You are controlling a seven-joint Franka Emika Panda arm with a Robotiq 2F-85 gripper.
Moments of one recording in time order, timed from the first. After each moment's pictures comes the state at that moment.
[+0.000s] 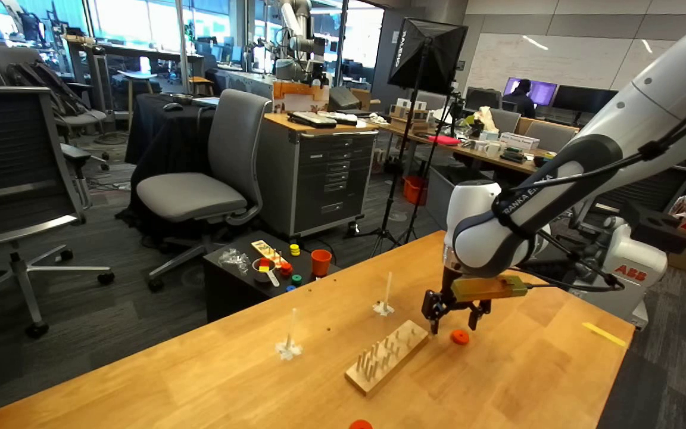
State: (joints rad) arm 0.07 1.02 -0.10 -1.67 0.08 2.52 0.45
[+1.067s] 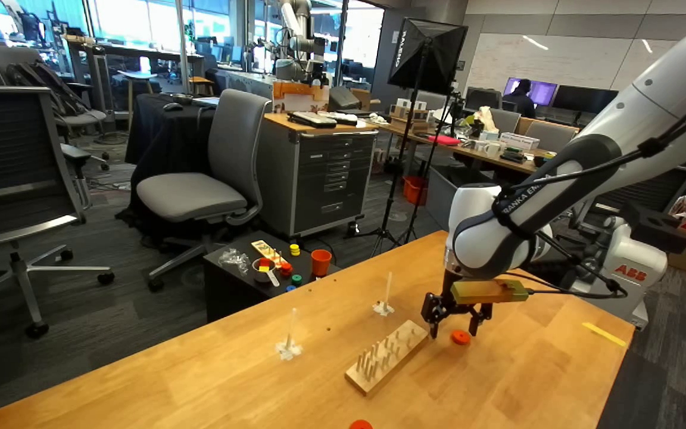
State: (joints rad) arm 0.06 1.01 -0.09 -1.69 0.13 2.53 0.45
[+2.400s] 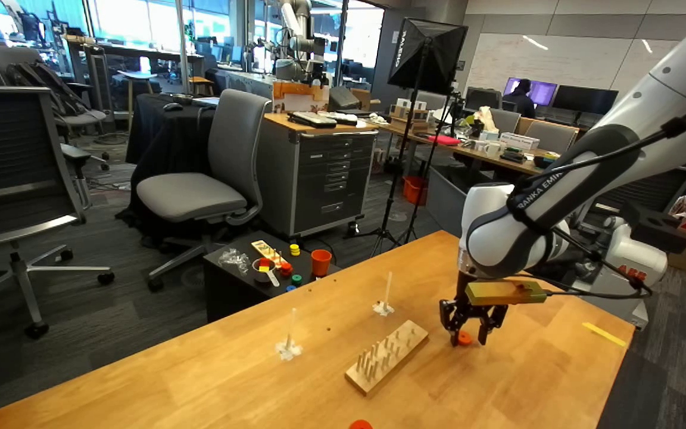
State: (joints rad) arm 0.05 0.95 -0.10 -1.79 0.14 2.53 0.45
